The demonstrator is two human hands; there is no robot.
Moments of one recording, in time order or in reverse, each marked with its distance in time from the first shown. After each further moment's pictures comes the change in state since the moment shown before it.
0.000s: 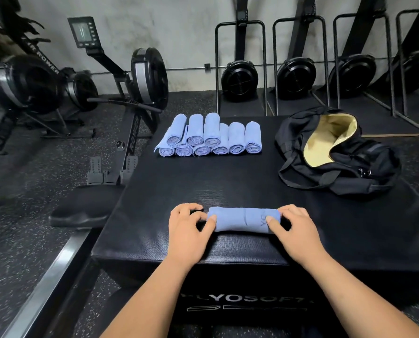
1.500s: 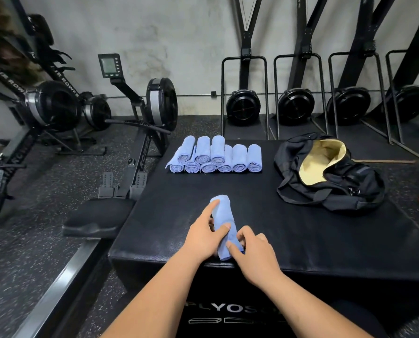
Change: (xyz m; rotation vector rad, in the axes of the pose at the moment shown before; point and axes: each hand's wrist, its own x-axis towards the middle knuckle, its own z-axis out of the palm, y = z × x) left_hand -0.001 0.063 -0.039 -0.348 -0.322 -0.234; right_hand -0.049 -0.089 0.039 -0.026 -0.256 0.104
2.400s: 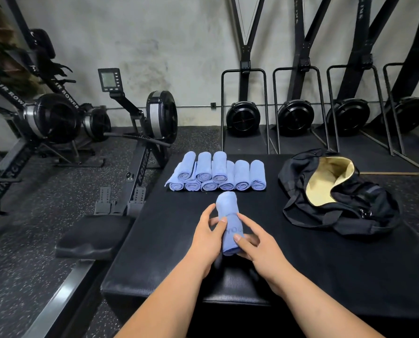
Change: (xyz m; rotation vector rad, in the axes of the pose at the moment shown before) left_hand 0.053 0.024 -0.001 -0.466 0.103 -0.035; right_hand 0.051 -0.038 -0.045 0.878 -0.165 -0.032
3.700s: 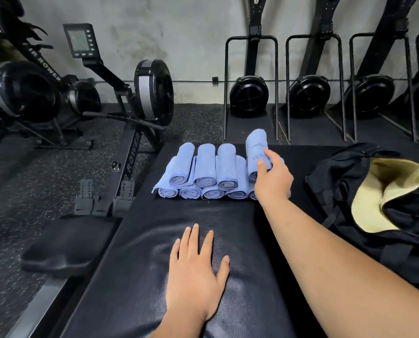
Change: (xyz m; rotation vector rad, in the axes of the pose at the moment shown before) left_hand 0.091 -0.069 -0.030 1.266 0.083 0.292; right_hand 0.291 -0.031 -0.023 -0.491 0.736 -0.119
